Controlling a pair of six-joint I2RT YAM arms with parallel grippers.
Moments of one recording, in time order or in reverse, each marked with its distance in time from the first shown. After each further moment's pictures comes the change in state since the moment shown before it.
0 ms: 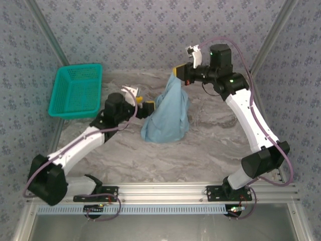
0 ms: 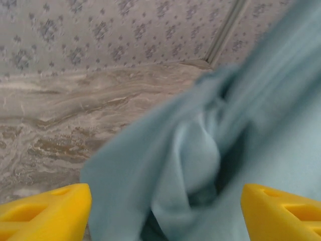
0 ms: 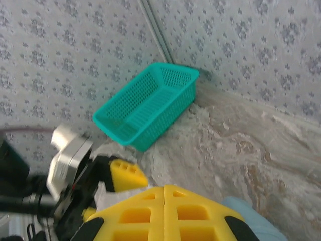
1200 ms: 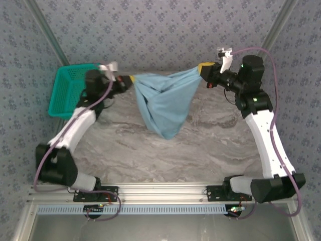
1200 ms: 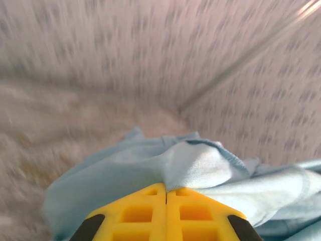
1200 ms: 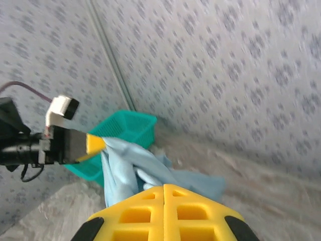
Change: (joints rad) left arm 0.333 0.054 0.212 0.039 0.334 -0.357; right arm -0.163 -0.312 -0.268 0.241 0.049 0.042
